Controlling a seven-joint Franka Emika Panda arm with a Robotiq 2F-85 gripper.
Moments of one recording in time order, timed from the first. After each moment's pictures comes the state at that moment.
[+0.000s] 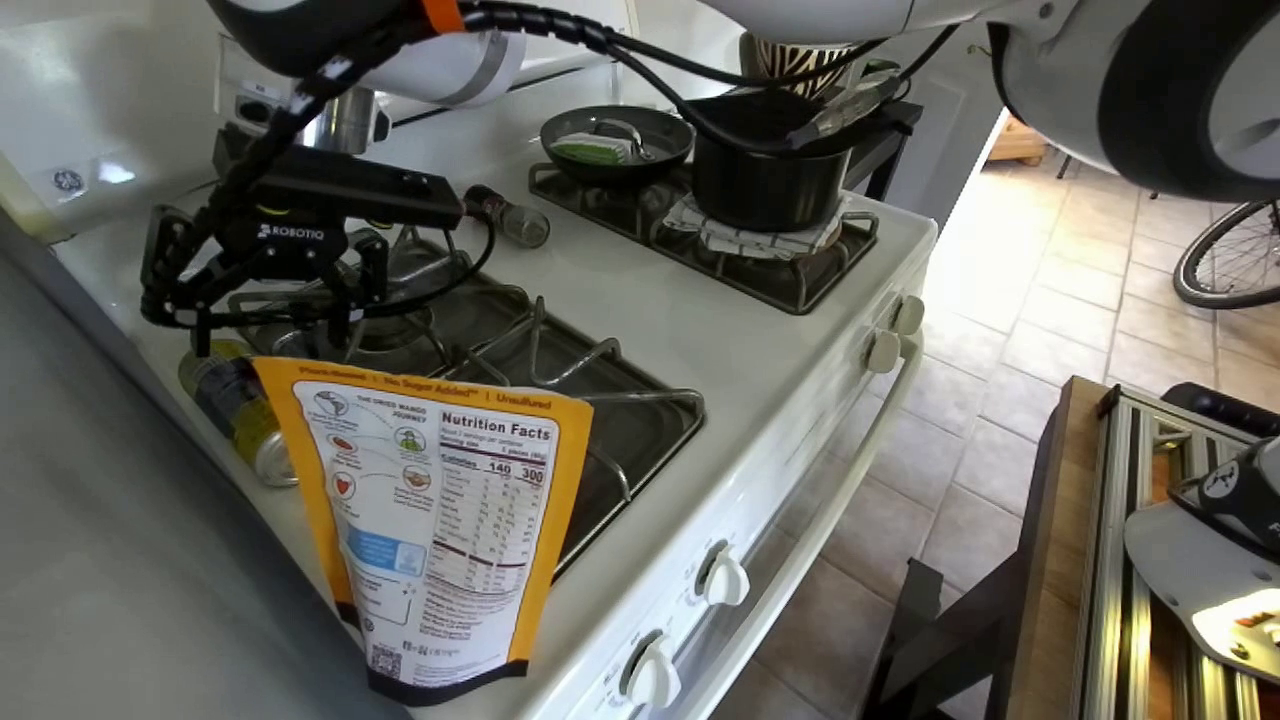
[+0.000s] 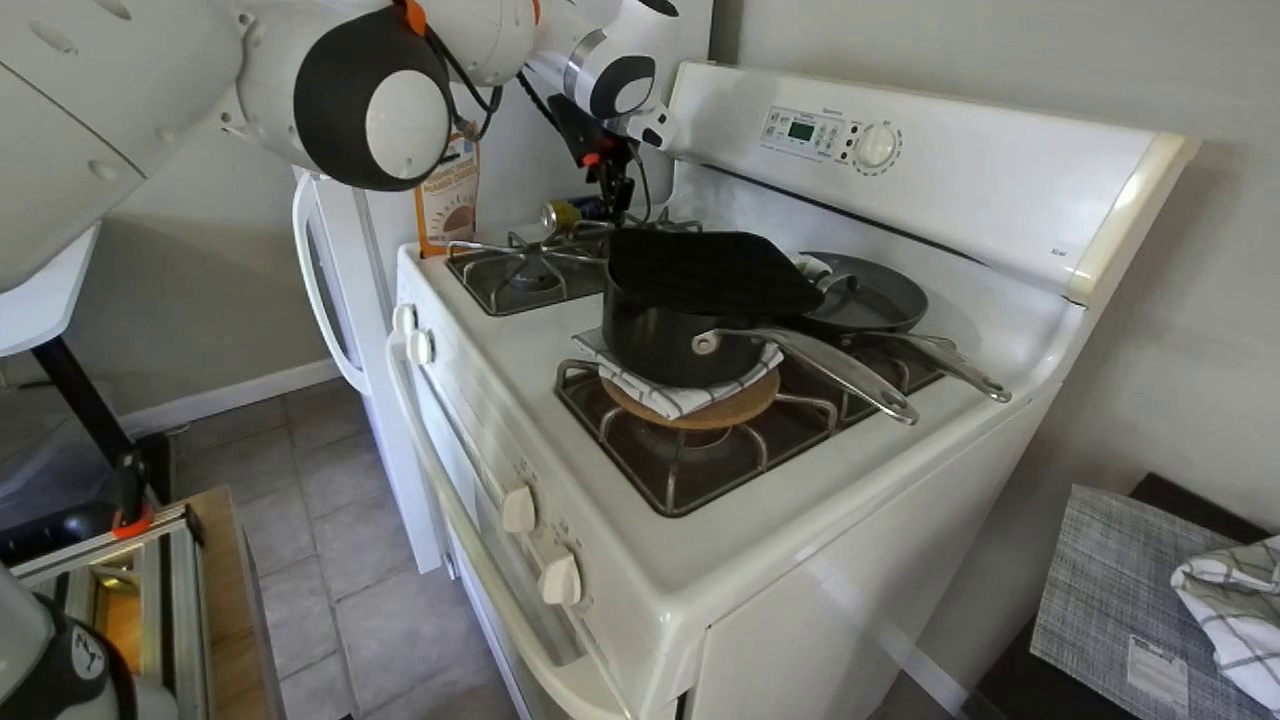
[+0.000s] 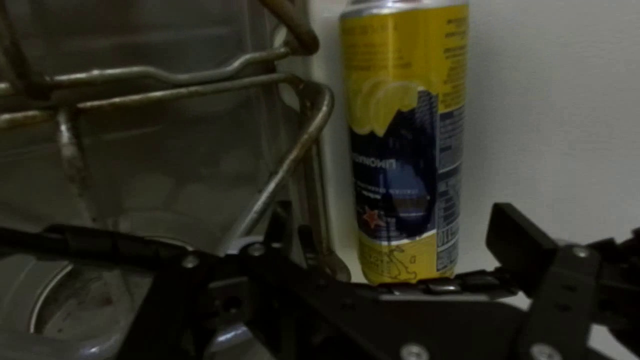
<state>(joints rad) 0.34 1.02 0.18 -0.79 0.28 2.05 0.48</state>
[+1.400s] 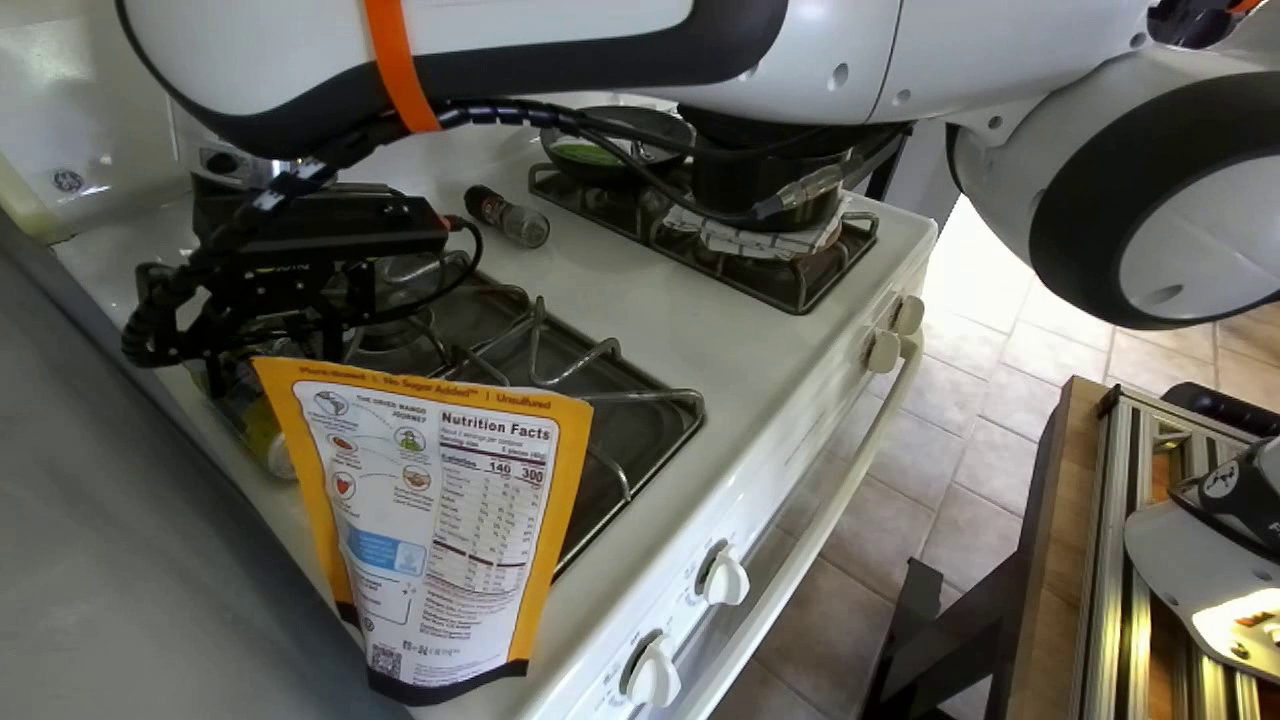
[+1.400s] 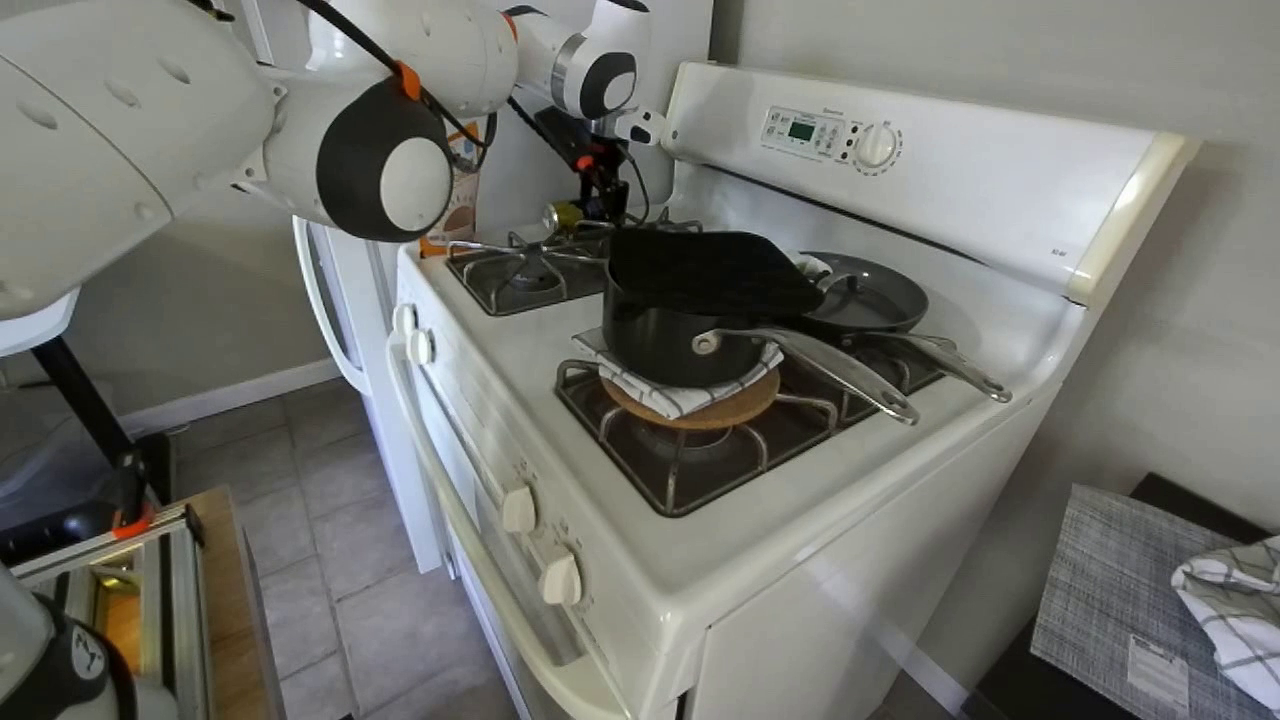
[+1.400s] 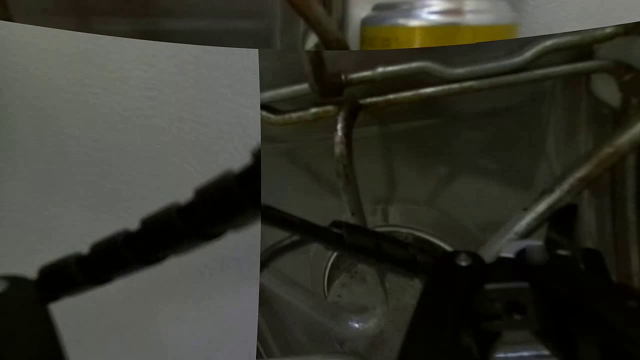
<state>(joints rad) 0.43 1.17 0.12 -0.52 0.15 1.92 0.50</state>
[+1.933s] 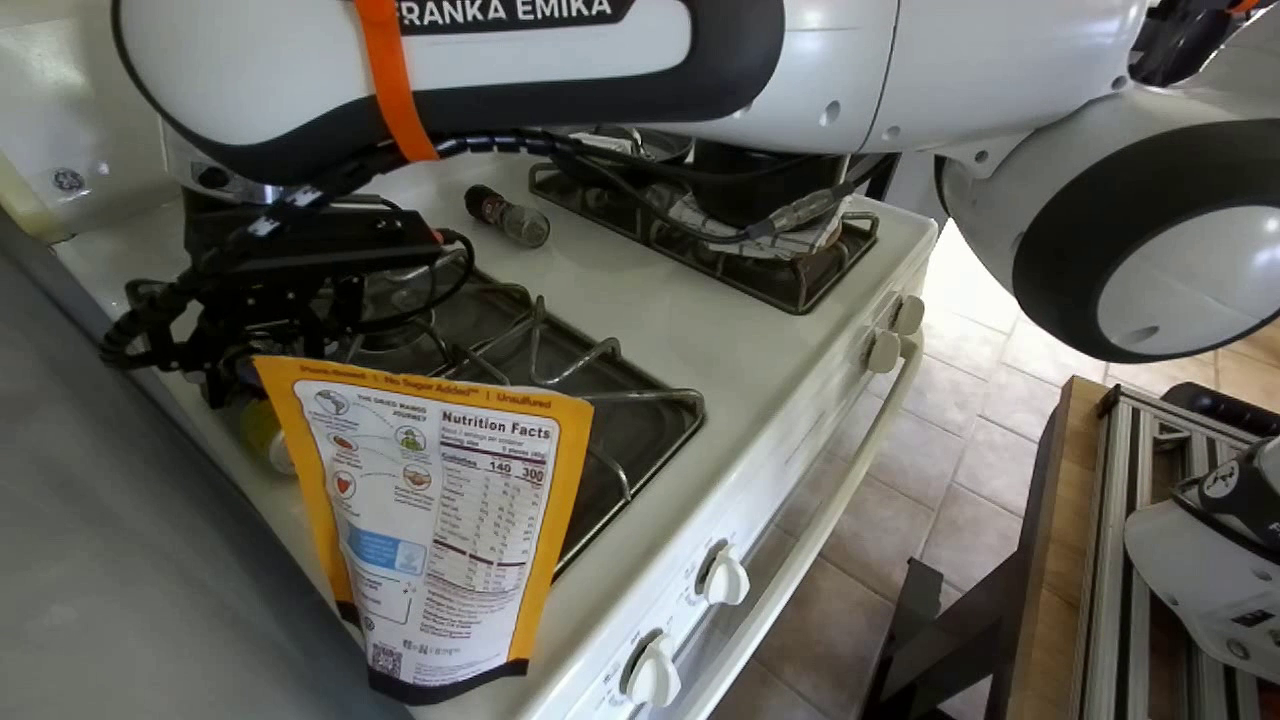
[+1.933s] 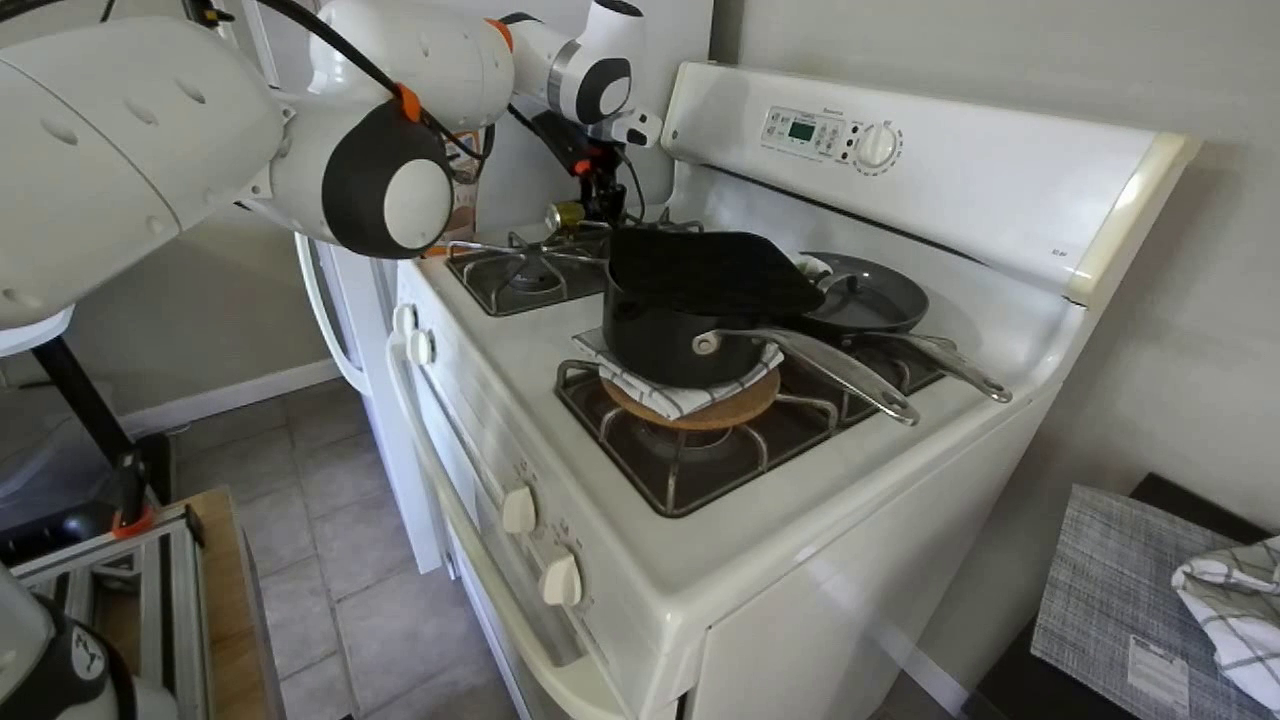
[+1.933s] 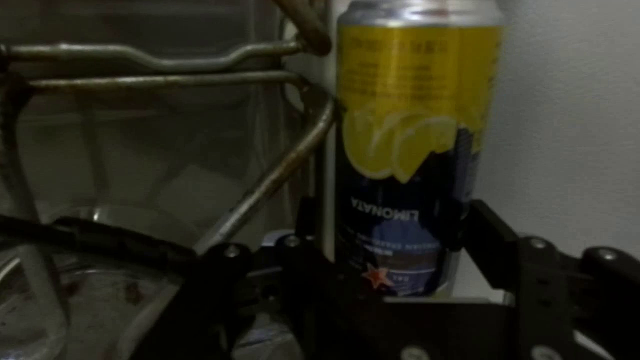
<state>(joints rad) 0.44 1.22 0.11 -0.45 0.15 1.93 0.50</state>
